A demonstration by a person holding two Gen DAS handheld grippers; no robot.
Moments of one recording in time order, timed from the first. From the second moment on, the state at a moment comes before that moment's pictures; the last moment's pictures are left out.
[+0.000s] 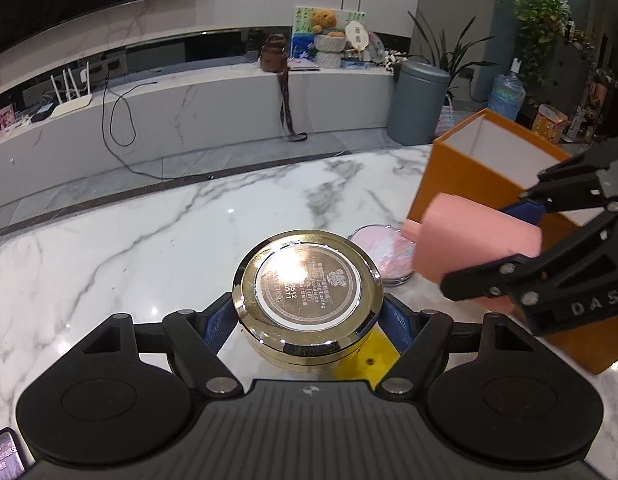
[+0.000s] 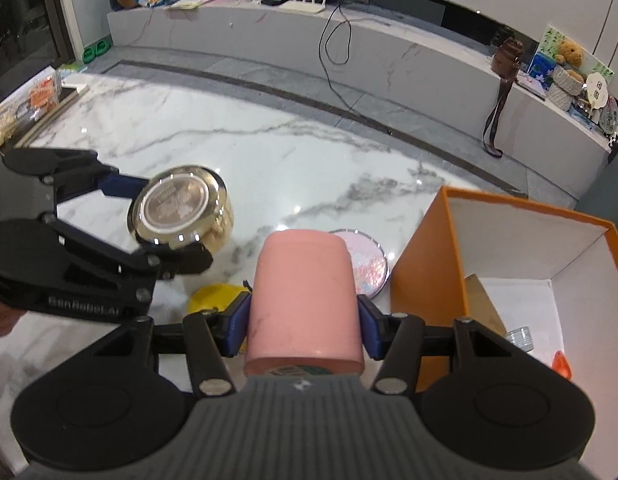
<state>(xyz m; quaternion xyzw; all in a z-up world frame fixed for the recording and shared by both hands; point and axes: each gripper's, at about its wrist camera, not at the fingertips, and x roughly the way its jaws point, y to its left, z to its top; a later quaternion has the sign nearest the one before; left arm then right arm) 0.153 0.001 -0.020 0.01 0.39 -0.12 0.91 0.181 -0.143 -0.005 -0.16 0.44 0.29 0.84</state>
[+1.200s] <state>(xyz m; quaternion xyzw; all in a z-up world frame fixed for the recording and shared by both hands) 0.151 -0.122 0.047 0.11 0.34 -0.19 0.91 0.169 -0.247 0.058 -0.03 0.36 0.24 0.90</state>
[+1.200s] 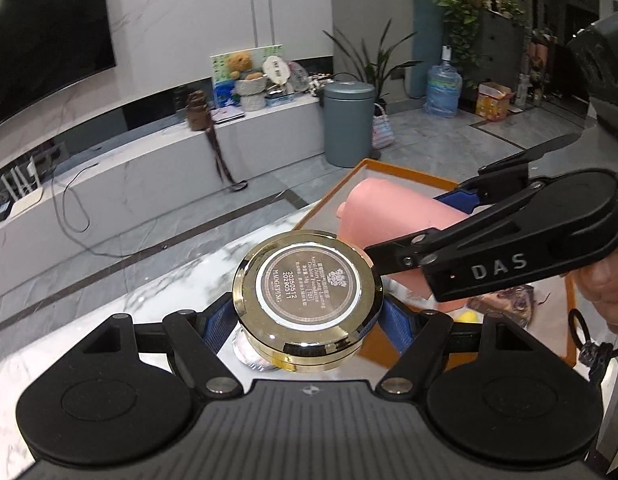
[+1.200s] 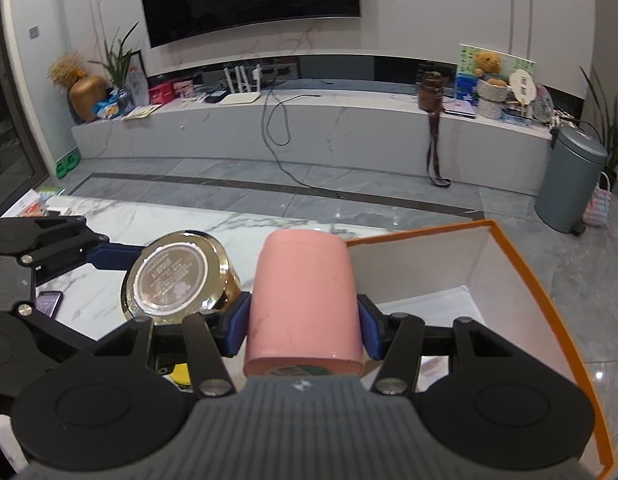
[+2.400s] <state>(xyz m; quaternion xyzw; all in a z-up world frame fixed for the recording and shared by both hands) 0.219 -0.217 0.013 0.22 0.37 -0.24 0.87 0.214 -0.342 0.004 0.05 0.44 0.06 0.89</state>
